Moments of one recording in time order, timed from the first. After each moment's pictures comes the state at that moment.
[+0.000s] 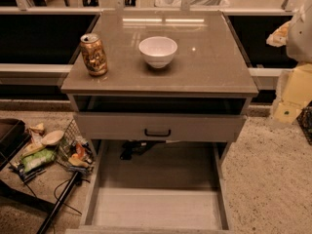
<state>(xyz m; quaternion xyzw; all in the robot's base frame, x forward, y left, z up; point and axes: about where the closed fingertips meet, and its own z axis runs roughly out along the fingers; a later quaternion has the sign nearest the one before) 0.438 -0.216 0.977 -0.60 0.78 -0.04 0.16</state>
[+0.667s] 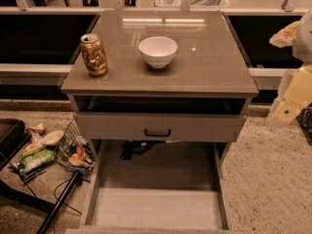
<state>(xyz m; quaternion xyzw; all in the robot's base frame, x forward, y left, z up) 0.440 -0.218 0.977 -0.59 0.78 -0.01 0.20</state>
